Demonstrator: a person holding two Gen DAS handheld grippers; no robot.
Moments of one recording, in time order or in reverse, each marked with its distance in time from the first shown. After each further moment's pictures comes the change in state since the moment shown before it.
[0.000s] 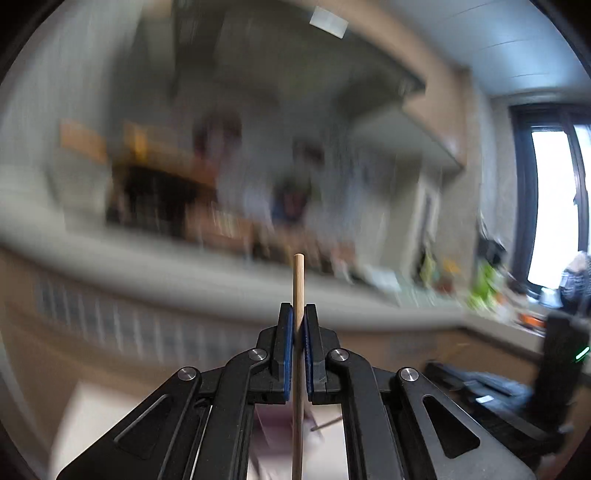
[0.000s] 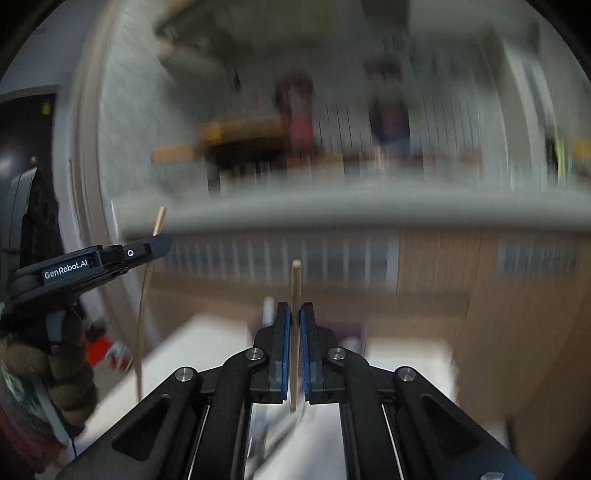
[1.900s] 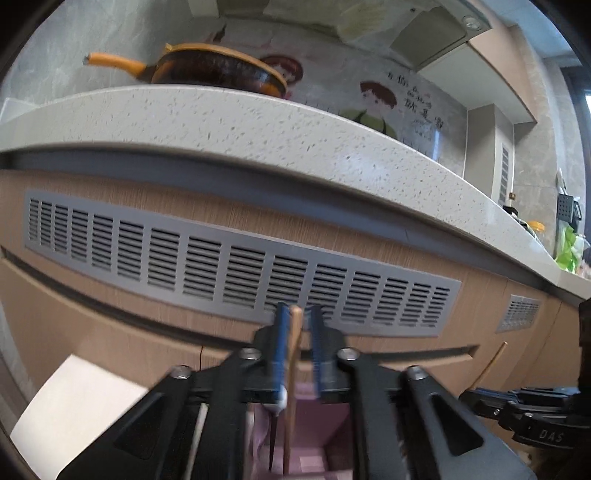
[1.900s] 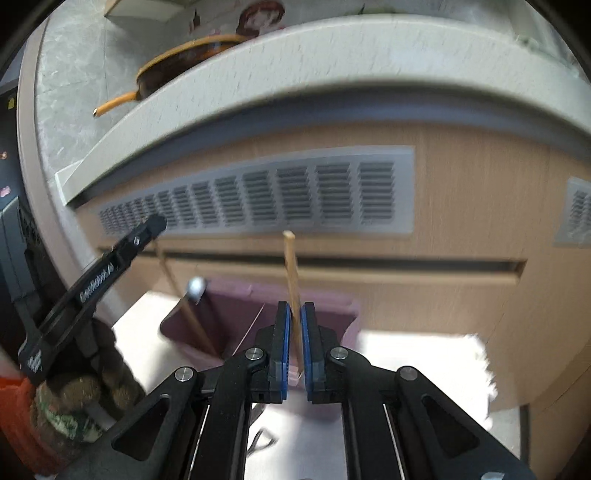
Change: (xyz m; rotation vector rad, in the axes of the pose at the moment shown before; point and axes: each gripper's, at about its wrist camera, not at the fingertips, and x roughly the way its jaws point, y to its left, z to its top) left arm 0.143 0.082 -0.171 -0.054 0.207 0.191; right arm 0.184 -0.065 -0.078 0.109 0.339 0.027
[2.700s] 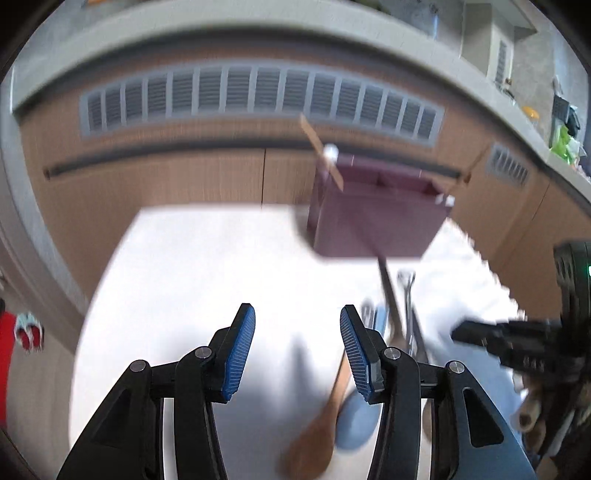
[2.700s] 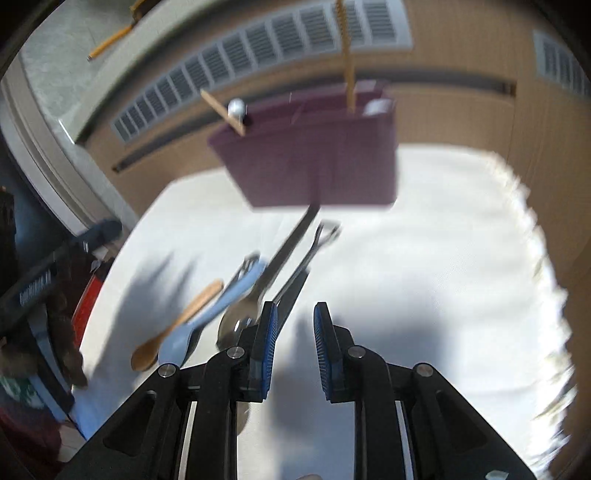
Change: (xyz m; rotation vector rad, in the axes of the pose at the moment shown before) left arm -0.134 0.046 -0.086 0.099 0.529 0.055; right arm -0.027 0.048 -0.137 0.145 0.335 0.042
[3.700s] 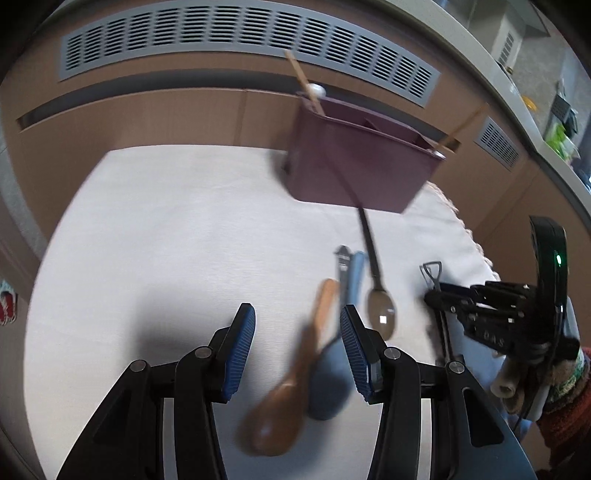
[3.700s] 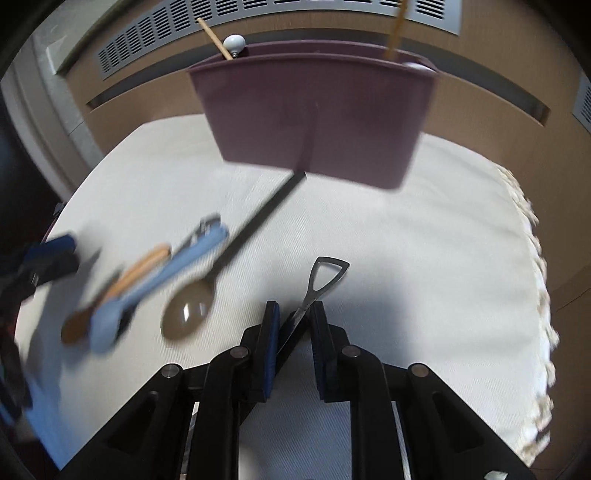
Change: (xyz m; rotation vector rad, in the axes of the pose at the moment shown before) left arm 0.025 -0.012 -0.012 -0.033 0.150 -0.120; right arm 0.041 0.006 0.006 -0.187 0.109 -0.171
